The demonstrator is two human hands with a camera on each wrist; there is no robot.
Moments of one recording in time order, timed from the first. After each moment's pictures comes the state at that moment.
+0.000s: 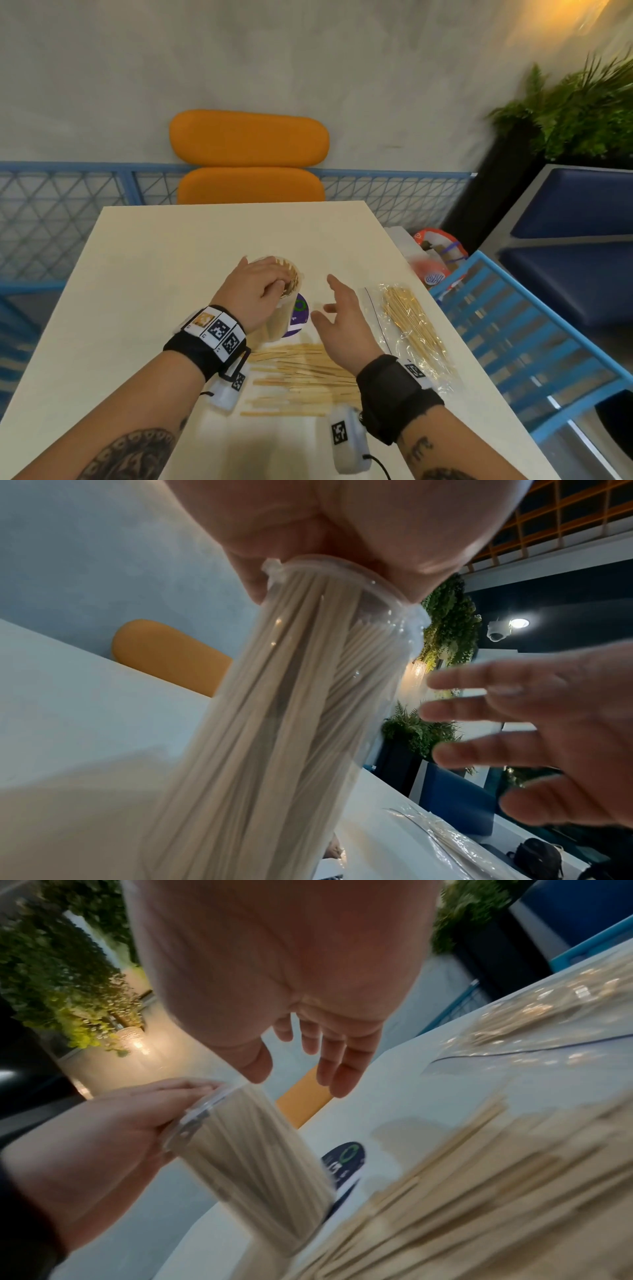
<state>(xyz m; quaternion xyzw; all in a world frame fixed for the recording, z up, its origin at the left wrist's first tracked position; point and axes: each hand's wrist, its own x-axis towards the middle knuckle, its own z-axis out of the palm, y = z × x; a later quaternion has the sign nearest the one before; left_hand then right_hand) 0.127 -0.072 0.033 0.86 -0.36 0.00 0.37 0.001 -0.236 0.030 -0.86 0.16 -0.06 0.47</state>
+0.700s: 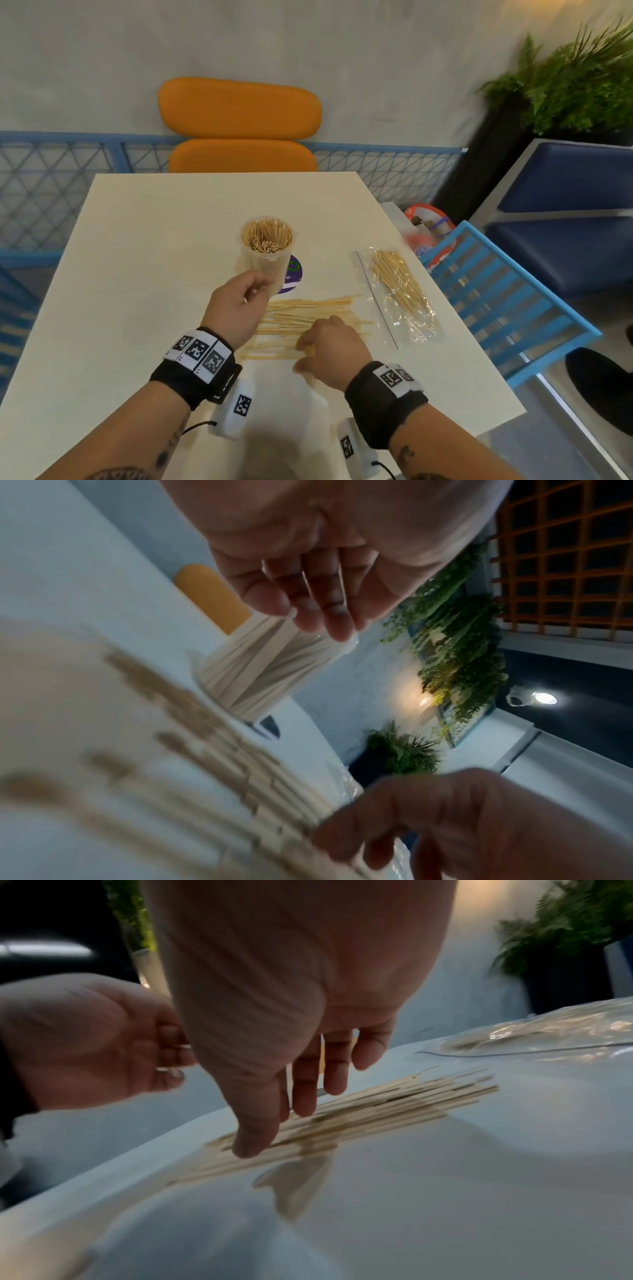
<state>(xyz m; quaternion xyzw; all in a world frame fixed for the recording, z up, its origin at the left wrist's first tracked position) 0.029 -0.039 0.007 0.81 -0.16 -0.06 0.55 -0.073 -0.205 -0.009 -0.98 0.07 0.12 0.14</state>
